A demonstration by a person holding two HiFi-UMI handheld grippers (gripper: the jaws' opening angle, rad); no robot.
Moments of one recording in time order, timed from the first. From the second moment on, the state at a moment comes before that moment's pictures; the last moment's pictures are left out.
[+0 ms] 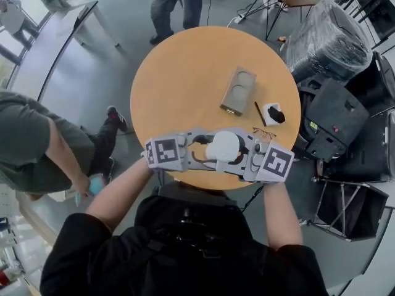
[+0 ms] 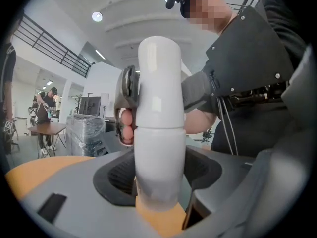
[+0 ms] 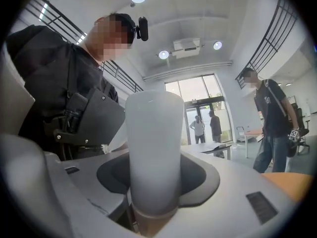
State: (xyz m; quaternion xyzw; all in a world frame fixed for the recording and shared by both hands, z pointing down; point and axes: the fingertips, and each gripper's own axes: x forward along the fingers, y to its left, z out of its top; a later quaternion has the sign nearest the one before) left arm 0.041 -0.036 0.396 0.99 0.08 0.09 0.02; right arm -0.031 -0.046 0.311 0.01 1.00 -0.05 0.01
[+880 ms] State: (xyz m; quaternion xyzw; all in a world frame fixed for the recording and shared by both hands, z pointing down) left arm 0.041 -0.113 0.403 0.97 -0.21 0.11 0.03; right arm -0.009 -0.133 0.316 -0.33 0.94 -0.03 0.02
